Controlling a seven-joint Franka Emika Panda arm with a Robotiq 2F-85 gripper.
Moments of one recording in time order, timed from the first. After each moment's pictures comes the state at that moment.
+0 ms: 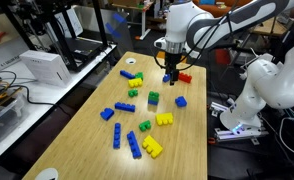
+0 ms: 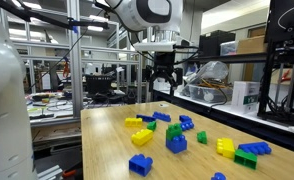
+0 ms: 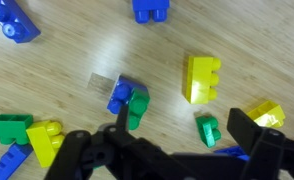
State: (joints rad) arm 0.08 -0.31 -0.14 -2.45 0.01 2.12 -0.42
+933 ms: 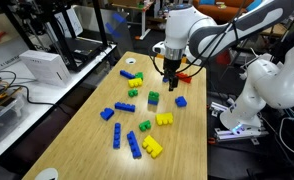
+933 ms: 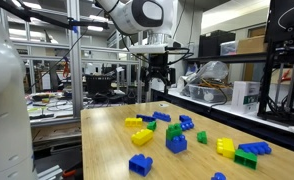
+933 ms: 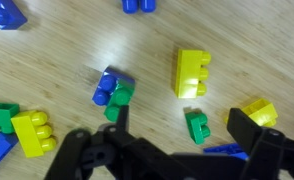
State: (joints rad) arm 0.08 -0.31 -0.06 -2.46 0.01 2.15 -0.35
